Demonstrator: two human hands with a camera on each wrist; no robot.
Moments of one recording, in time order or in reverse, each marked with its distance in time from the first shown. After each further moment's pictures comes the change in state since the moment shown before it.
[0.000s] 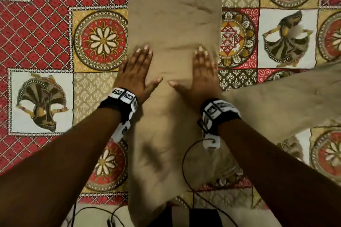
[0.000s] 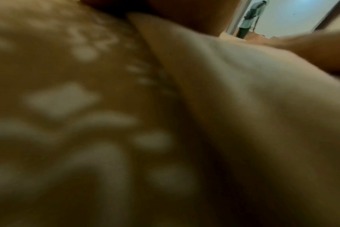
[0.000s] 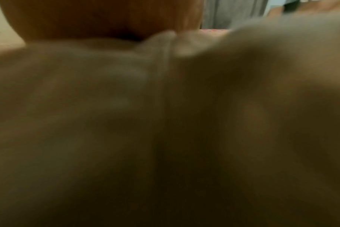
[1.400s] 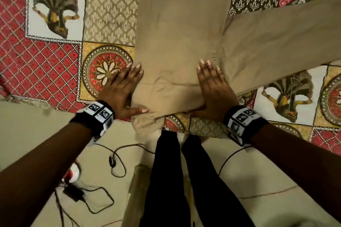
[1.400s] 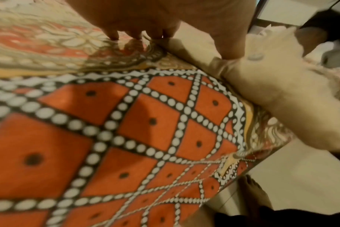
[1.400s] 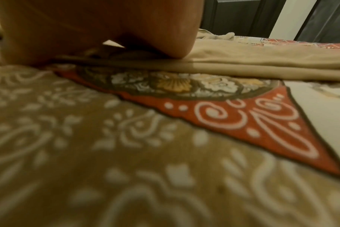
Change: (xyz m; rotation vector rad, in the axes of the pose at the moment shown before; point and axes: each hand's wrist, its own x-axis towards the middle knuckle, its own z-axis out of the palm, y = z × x) left_hand -0.290 0.027 0.035 -0.019 -0.253 0.079; right_hand -0.237 0.052 0.029 -0.188 -0.240 -0.500
